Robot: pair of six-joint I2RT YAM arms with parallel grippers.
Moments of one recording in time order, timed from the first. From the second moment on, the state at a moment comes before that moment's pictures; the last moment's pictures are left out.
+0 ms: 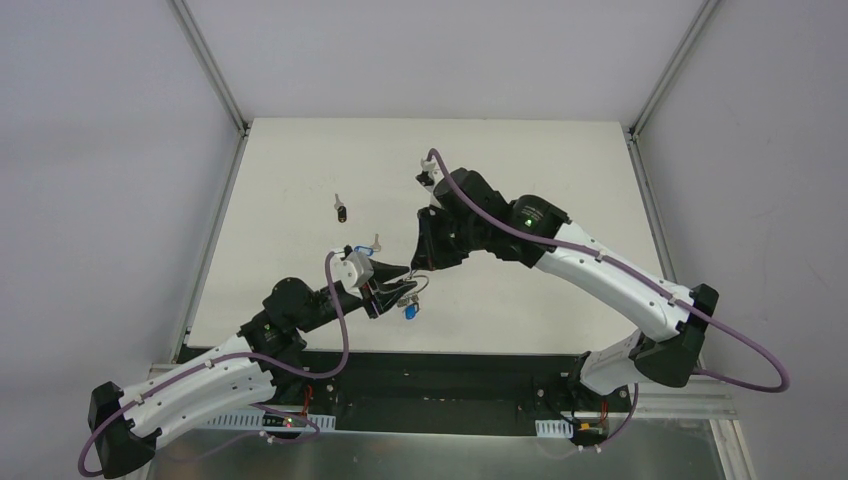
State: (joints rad) left arm -0.93 0.54 0.36 0.31 0.14 -0.05; right arm 1.03 1.46 1.60 -0.91 -0.09 0.64
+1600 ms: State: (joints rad) left arm -0.93 0.60 0.37 0.36 0.12 -0.01; right arm 1.03 1.49 1.62 -0.94 -0.08 0.66
